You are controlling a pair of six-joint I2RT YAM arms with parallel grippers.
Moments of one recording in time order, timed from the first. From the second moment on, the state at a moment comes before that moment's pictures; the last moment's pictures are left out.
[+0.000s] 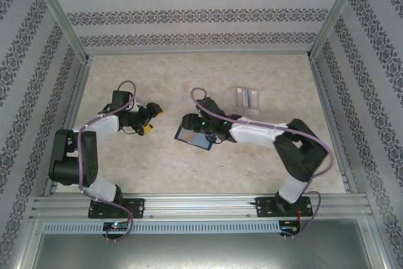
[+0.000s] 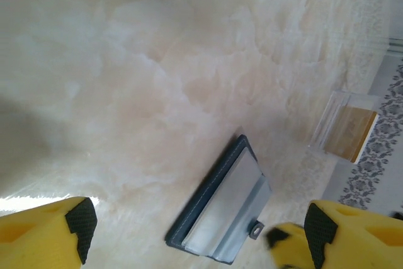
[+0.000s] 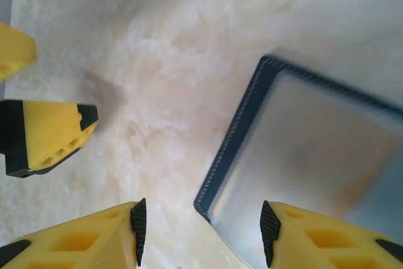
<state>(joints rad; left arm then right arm) -0.04 1.55 0.81 -0.26 0.60 -0.81 0.75 1.66 1.00 -0.06 -0.09 0.83</state>
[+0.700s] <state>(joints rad) -0.31 1.53 0.93 -0.44 0.35 -0.71 0.39 1.71 1.23 -0.60 0.37 0.34</state>
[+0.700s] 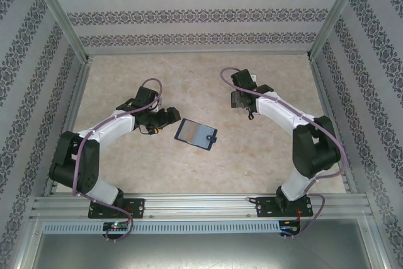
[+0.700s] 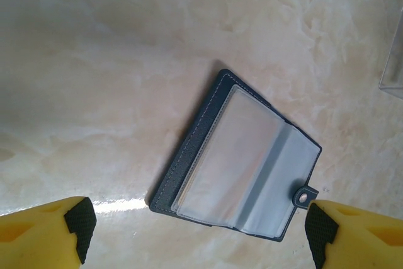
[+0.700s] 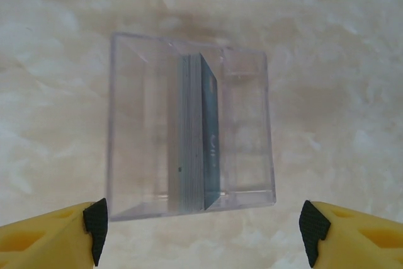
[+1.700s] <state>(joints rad) -0.39 1.54 0.91 -0.44 0.34 -0.71 0.30 1.78 1.35 -0.63 0.32 0.31</state>
